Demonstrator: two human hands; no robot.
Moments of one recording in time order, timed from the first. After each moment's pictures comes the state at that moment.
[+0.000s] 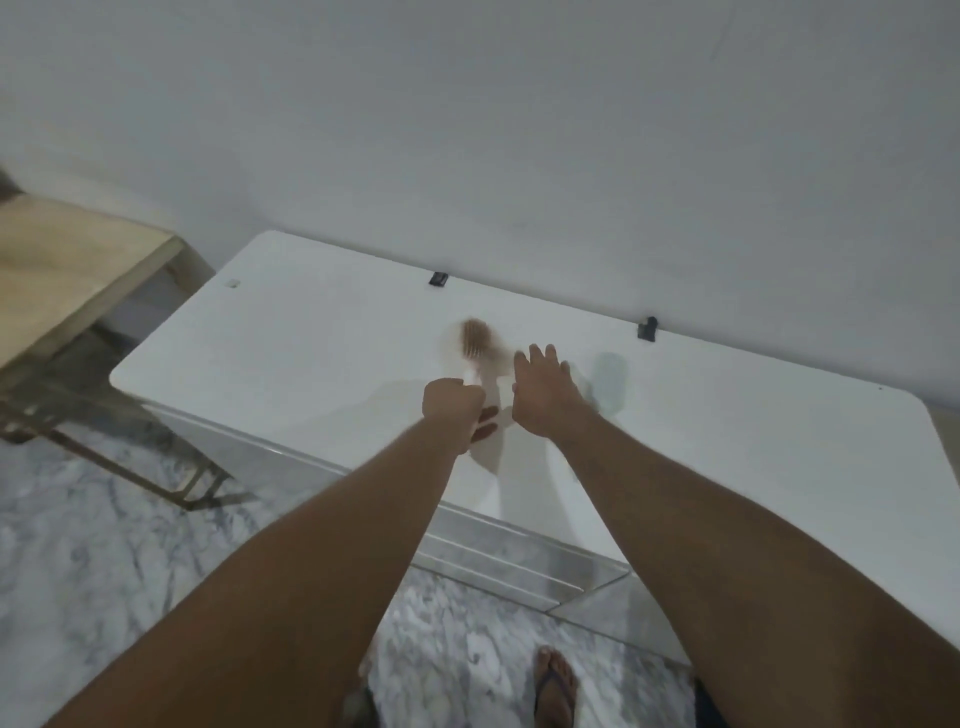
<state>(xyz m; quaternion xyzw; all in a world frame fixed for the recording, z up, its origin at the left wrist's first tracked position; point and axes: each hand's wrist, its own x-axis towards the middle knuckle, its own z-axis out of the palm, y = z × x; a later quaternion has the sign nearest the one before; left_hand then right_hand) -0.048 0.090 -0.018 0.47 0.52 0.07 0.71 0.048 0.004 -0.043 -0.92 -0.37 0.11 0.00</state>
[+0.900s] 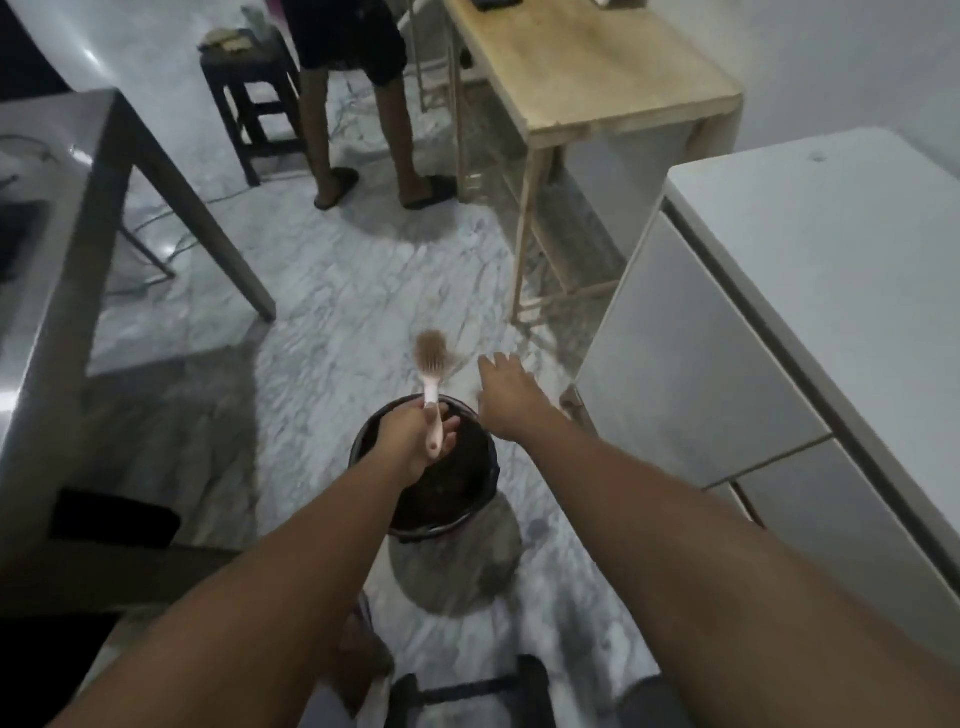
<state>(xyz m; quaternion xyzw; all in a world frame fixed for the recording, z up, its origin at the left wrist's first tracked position) -0.580 0.165 -0.194 0.05 0.63 0.40 0.66 -0.442 0.215 -0.208 -0.61 -0.77 0.20 -0.03</state>
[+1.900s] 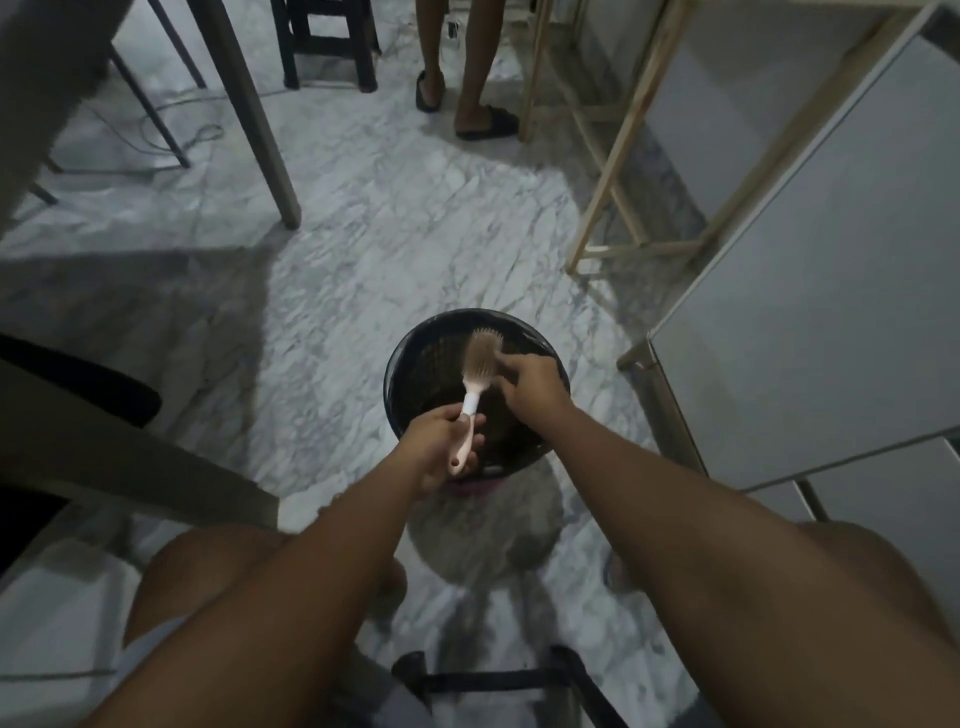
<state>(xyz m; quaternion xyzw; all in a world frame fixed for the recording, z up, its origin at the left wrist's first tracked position) -0.682 0.074 -0.435 0.12 0.58 0.38 0.71 -0.539 0.159 -0.438 -0.60 -0.72 0.31 0.15</state>
